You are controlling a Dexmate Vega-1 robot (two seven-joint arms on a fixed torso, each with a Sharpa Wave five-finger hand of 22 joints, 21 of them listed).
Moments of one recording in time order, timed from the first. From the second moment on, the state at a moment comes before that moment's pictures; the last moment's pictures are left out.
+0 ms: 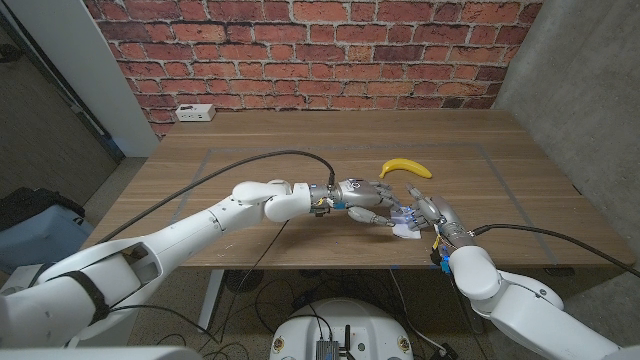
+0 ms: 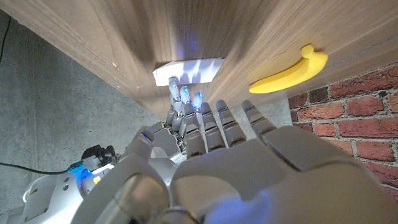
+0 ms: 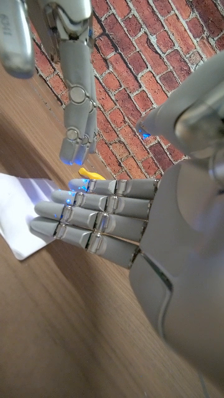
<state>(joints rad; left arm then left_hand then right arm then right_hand) 0.50 0.58 0.94 -1.44 0.81 -0.64 0.02 0.09 0.06 0.53 -0.06 0.18 0.44 -0.04 0.21 0.20 0.33 -0.02 0.27 0.25 0.28 -0.02 0.20 0.19 0.09 0.12 0.26 0.23 -1.45 -0.81 -0.35 -2.28 0.20 -0.50 -0.59 0.11 0.06 0.28 0.02 0.20 0.82 0.21 0.31 0.21 1.02 0.22 0.37 0.19 1.10 0.11 0.32 0.26 0.97 0.08 0.32 0.19</state>
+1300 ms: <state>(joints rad) 0.42 0.55 1.01 -1.50 0.78 -0.53 -0.35 0.04 0.03 0.50 -0.04 0.18 0.47 0.02 0.18 0.18 0.41 -0.04 0.24 0.20 0.31 -0.04 0.18 0.18 0.08 0.08 0.28 0.23 -1.47 -0.82 -0.33 -2.28 0.19 -0.47 -0.61 0.11 0.06 0.28 0.02 0.20 0.83 0.21 0.29 0.21 1.03 0.21 0.35 0.19 1.10 0.11 0.32 0.26 0.97 0.08 0.32 0.19</state>
